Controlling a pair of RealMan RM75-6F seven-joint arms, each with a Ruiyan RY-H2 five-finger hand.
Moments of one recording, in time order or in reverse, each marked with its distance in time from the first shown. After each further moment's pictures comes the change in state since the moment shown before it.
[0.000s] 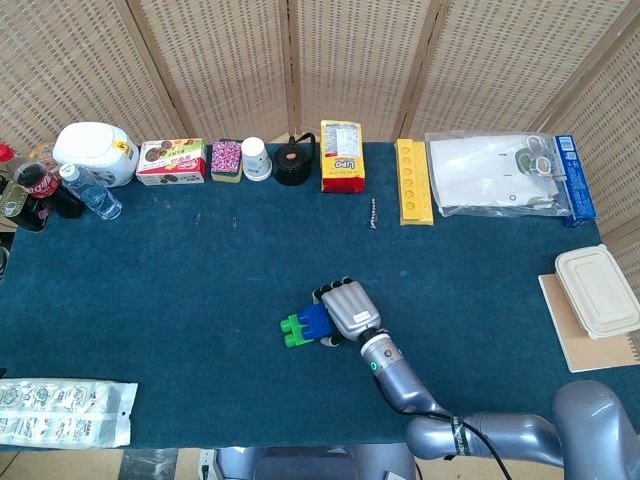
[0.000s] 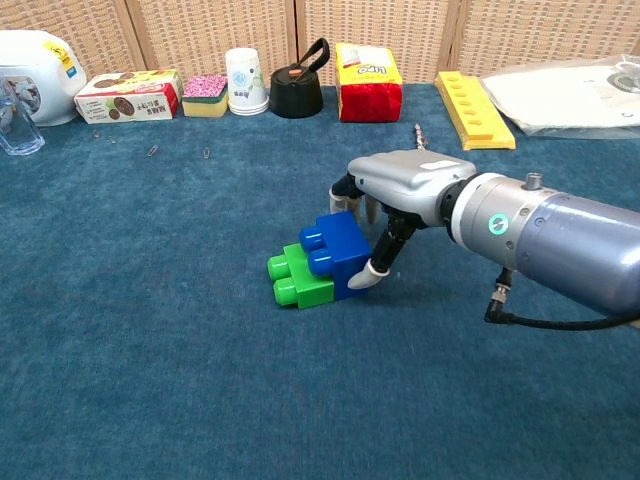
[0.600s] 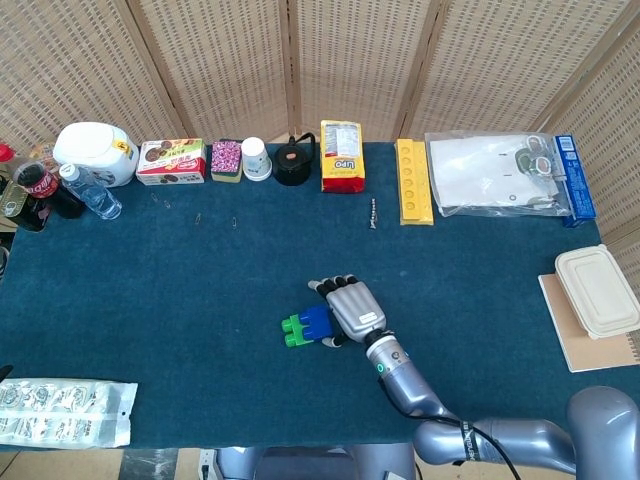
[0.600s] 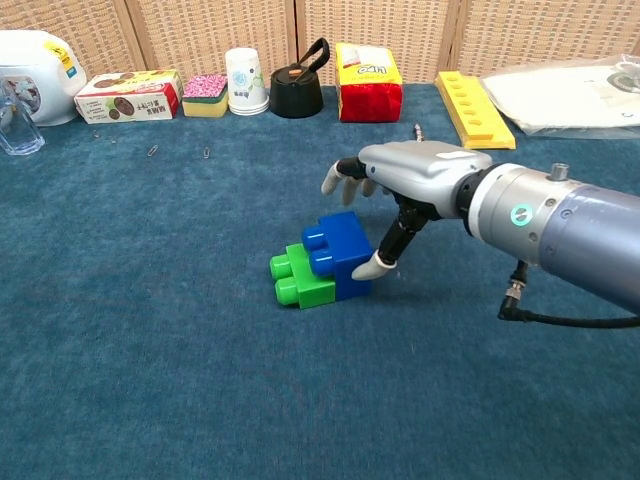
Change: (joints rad) left arm -0.011 0.005 -0.004 -0.026 0.012 -0.001 0.022; right arm -0.045 0.037 0.017 -0.055 -0.039 0.008 0.030
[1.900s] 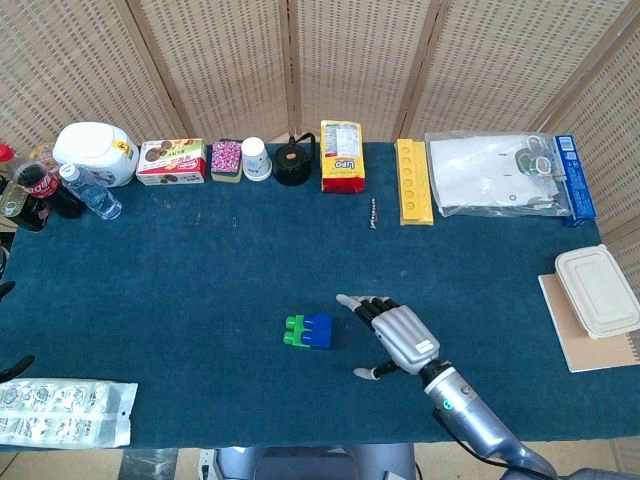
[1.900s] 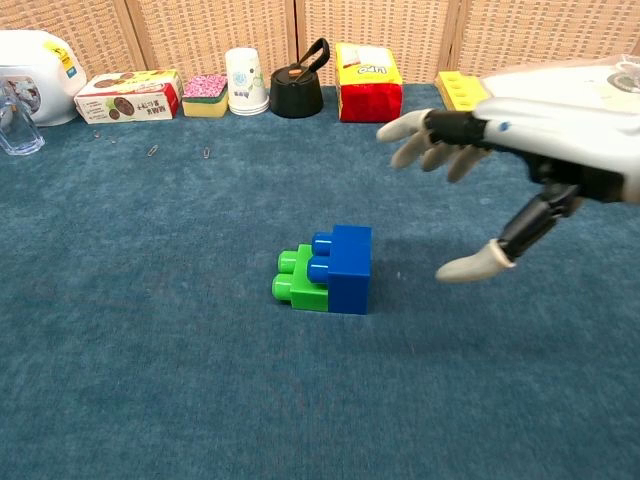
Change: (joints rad) left arm -0.037 -0.013 -0.021 -0.069 0.014 -0.028 0.083; right arm -0.281 0.343 -0.050 -0.317 -0.409 -0.043 0.358
